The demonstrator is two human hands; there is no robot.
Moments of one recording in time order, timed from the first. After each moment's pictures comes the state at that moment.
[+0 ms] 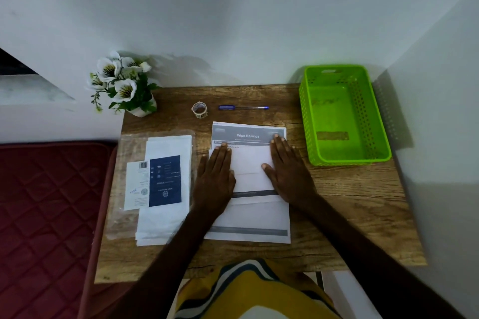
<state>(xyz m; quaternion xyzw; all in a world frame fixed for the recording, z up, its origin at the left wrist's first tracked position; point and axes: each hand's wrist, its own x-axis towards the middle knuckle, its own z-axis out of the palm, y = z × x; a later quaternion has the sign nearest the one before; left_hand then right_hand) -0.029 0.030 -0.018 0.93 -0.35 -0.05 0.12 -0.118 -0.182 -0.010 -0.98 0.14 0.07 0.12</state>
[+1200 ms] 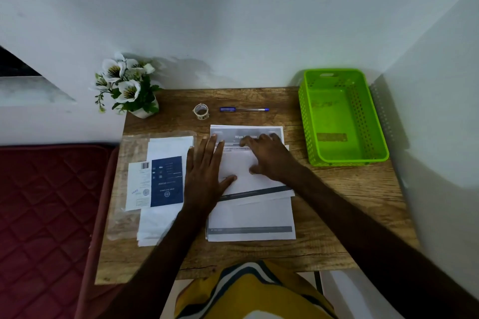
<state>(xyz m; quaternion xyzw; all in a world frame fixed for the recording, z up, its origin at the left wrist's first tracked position) -0.010 0.045 -0.002 0.92 -0.35 0.02 0.16 -0.054 -0.164 0.056 -0.98 0.03 0.16 0.14</state>
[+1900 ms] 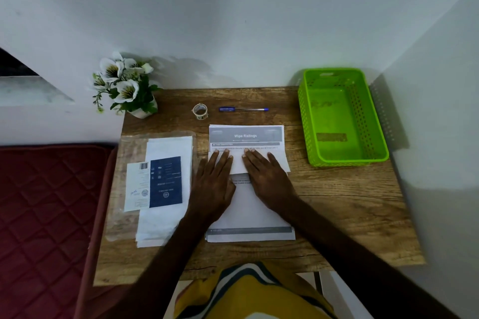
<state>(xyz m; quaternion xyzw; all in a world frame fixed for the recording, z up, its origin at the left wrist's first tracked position) -0.031 0.048 -0.009 0.90 -0.40 -0.04 0.16 -0.110 -0.137 0.004 -1.00 -0.01 -0.04 0.05</state>
